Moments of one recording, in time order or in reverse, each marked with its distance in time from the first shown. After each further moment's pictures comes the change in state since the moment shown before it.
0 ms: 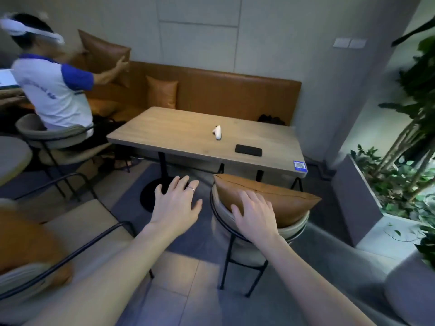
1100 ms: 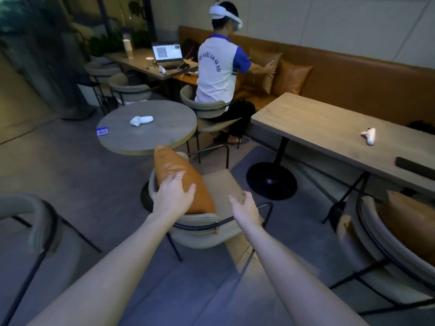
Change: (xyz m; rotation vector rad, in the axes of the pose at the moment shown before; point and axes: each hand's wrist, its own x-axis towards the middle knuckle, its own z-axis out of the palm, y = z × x) left_hand -0.194 -0.436 -0.125 -0.271 0.095 -0.768; right_hand -0.045 -0.485 0.157 0.844 -0.492 0.244
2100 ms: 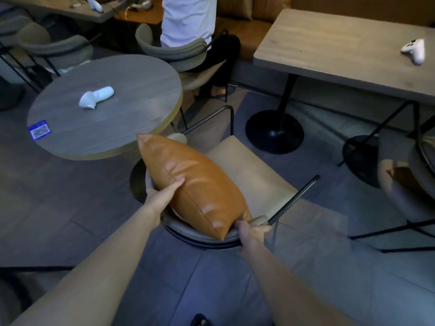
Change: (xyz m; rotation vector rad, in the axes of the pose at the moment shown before) left_hand 0.251 -0.184 0.095 -0.667 -0.463 -0.705; right_hand 0.137 0.082 0.228 0.546 0.269 0.878
